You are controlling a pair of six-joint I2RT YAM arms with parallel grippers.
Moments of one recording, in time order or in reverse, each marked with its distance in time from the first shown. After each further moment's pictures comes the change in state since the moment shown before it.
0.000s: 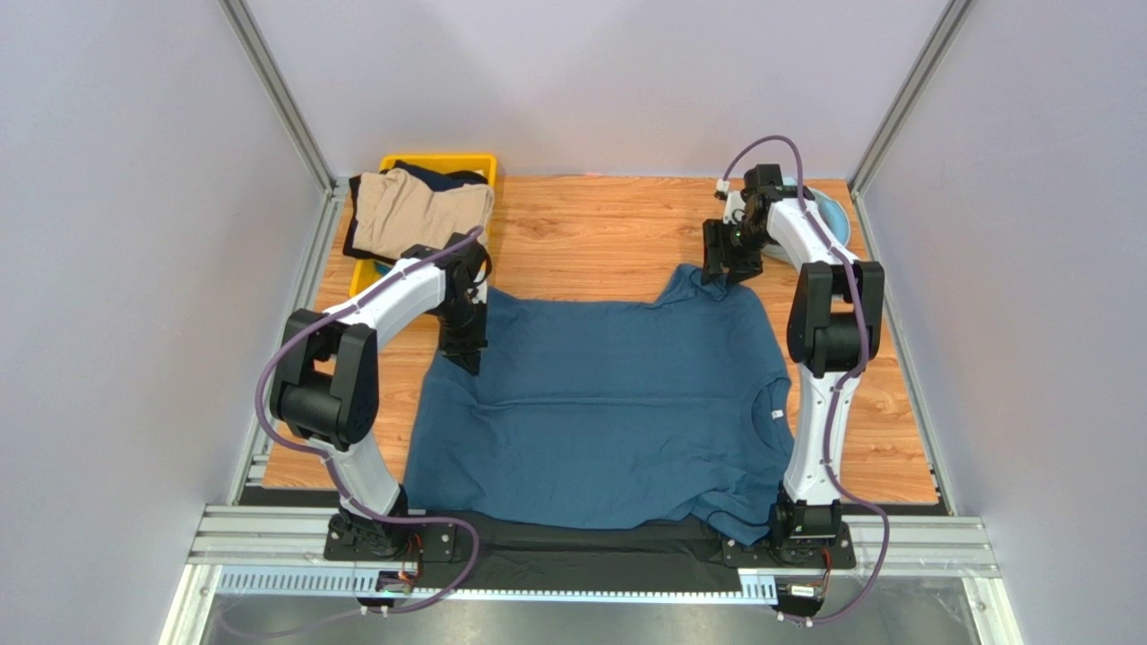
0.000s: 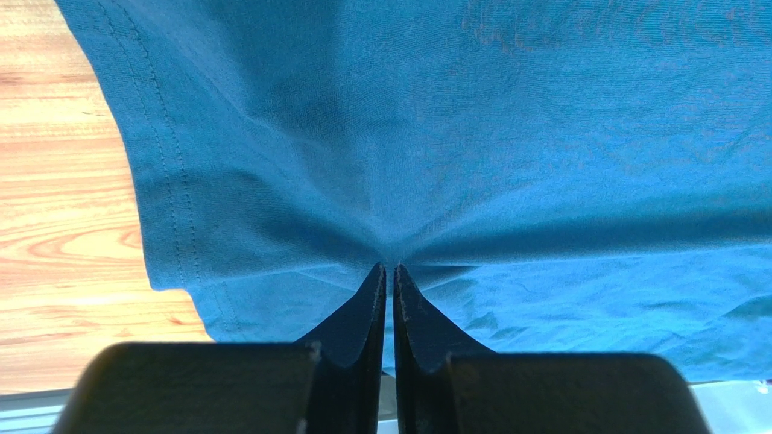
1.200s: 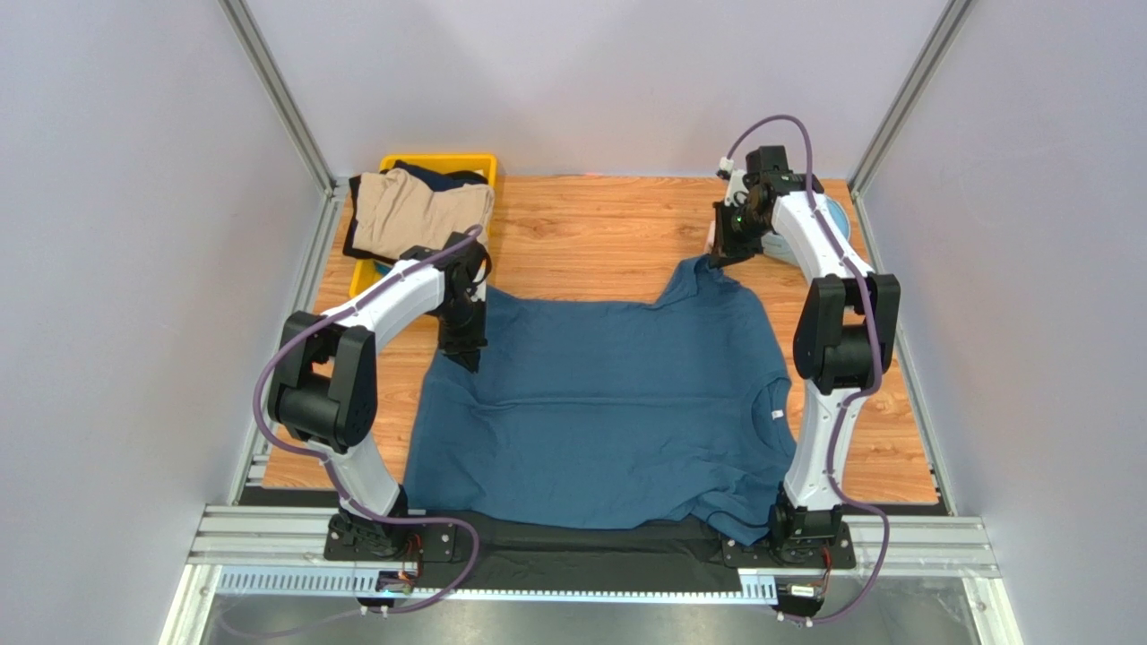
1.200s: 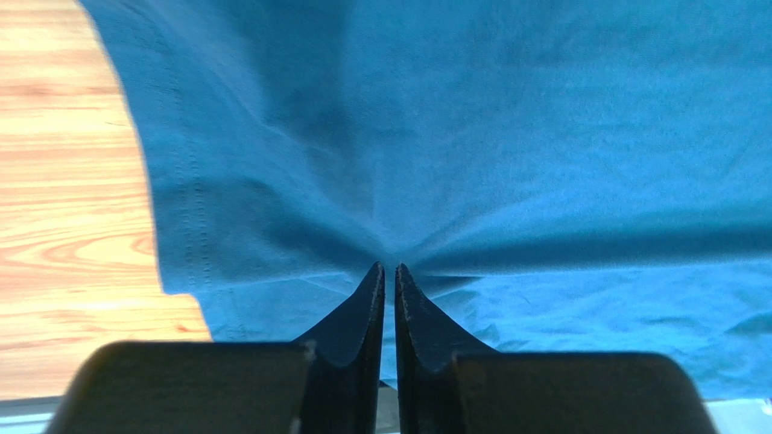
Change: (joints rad) left arm 0.000 -0.014 -0.015 0.031 -0.016 -0.011; right arm 0.024 -0.119 -0.024 -0.006 0.010 0.067
